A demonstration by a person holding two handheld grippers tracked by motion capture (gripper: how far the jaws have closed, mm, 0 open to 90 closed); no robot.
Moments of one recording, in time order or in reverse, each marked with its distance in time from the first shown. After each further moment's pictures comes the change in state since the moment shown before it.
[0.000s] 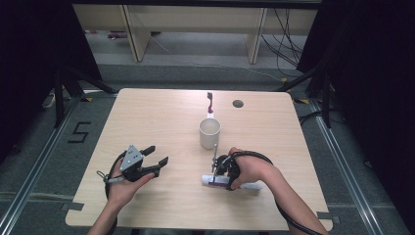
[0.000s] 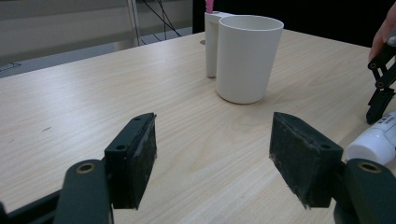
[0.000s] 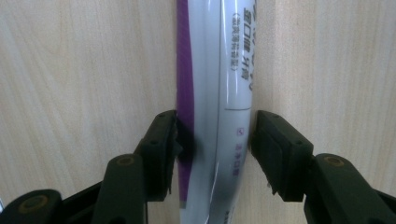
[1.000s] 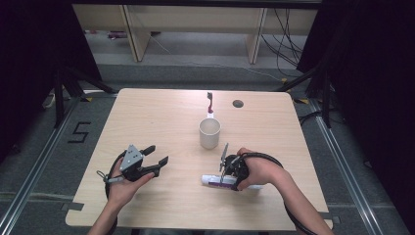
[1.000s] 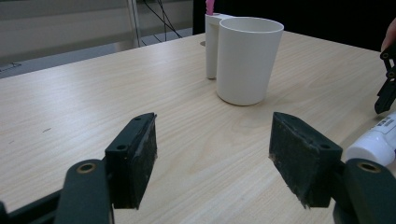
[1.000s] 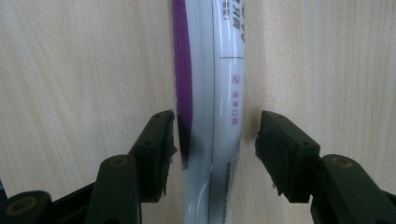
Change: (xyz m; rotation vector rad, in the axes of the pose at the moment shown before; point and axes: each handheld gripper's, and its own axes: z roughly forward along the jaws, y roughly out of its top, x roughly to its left) left arm 0.000 0.001 0.000 -0.007 -0.003 -0.004; right arm 0.003 -0.025 -0.007 -0.054 -0.018 0.056
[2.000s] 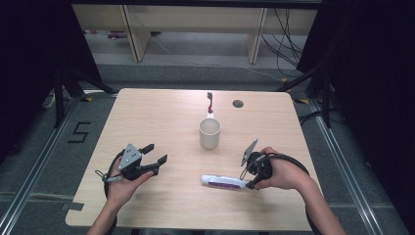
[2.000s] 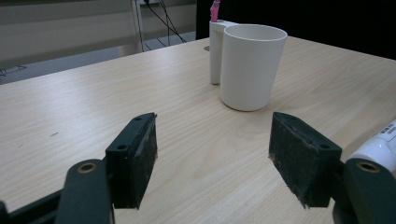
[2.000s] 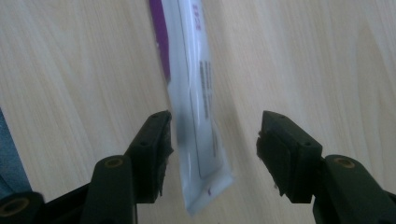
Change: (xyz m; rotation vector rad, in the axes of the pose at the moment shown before) left arm 0.001 0.004 -0.002 -0.004 0.017 0.001; right arm 0.001 -0.058 -0.026 -0.134 -0.033 0.147
